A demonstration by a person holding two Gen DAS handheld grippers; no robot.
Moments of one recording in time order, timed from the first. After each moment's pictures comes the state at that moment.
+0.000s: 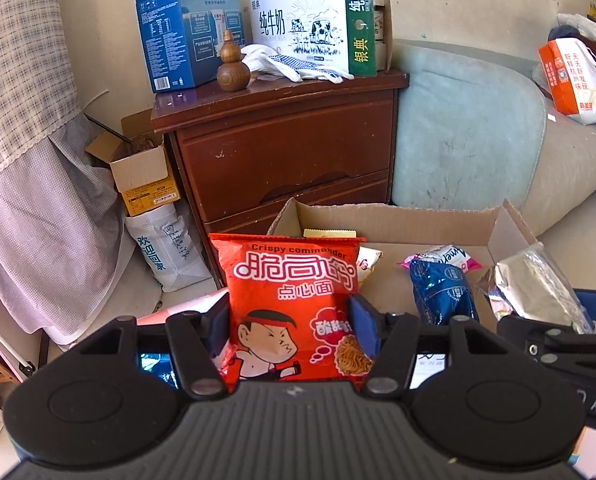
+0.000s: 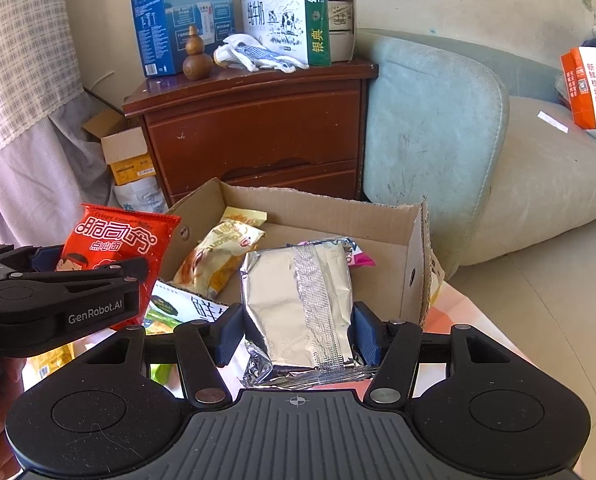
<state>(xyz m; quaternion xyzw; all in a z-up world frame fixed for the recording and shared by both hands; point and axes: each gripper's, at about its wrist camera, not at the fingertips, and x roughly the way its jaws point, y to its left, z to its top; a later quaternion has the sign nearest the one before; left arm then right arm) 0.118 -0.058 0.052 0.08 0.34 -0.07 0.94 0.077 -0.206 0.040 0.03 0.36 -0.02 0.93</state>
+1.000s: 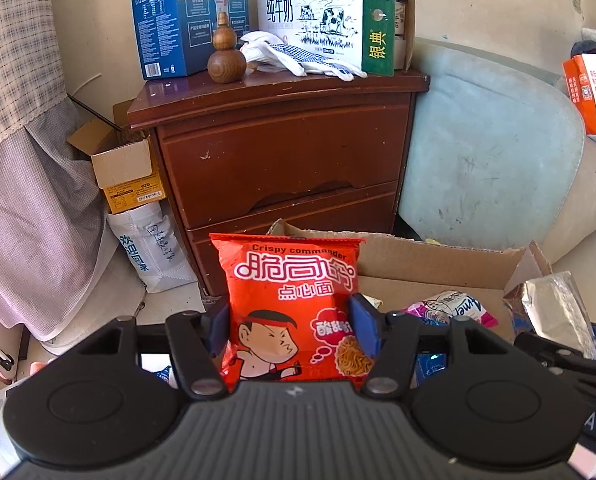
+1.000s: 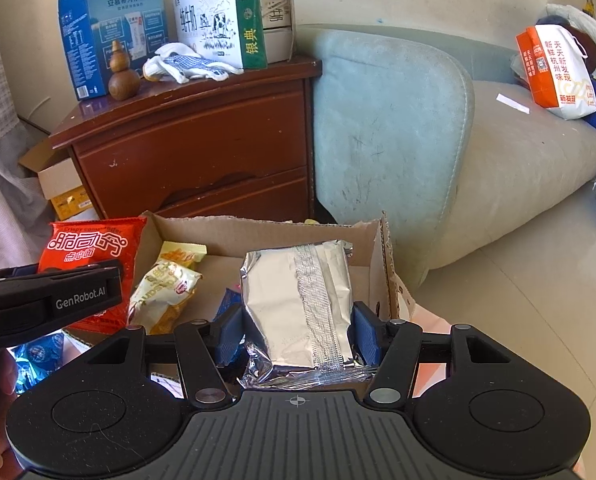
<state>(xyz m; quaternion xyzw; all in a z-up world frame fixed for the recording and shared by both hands) 0.187 -0.077 0.039 0.05 0.35 -0.05 0.93 0.136 -0.235 0.025 0.07 0.36 -0.10 0.93</state>
